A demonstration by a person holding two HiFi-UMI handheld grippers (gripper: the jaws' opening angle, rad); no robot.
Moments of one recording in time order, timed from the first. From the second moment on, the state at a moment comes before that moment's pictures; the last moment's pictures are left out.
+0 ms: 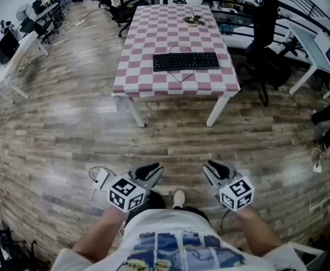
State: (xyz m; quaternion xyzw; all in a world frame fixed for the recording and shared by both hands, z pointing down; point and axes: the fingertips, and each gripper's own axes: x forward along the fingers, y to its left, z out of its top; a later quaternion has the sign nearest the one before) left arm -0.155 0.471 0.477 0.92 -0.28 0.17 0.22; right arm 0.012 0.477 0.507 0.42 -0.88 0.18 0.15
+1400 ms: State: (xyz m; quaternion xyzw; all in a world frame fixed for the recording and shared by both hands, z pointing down) left arm -0.179 -0.050 0.578 0.89 -0.26 0.19 0.32; right arm 0.105 0.007 0.578 0.51 -0.78 0.29 0.20
